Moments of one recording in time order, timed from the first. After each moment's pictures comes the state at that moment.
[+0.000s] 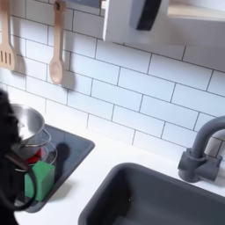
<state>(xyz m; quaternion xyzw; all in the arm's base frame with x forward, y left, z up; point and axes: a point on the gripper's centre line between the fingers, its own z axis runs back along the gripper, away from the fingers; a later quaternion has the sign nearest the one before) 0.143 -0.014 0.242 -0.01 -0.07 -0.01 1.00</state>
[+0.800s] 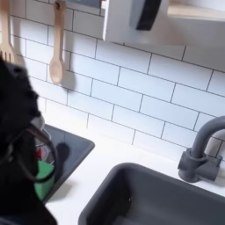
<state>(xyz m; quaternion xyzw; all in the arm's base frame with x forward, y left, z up) 0.164 -0.020 0.251 -0.02 -0.09 -0.04 1.00</state>
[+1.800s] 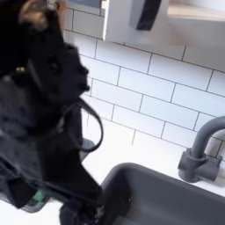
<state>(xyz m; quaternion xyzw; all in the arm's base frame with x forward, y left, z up) 0.201 -0.037 0.259 -0.03 -0.11 -0.07 0.99</state>
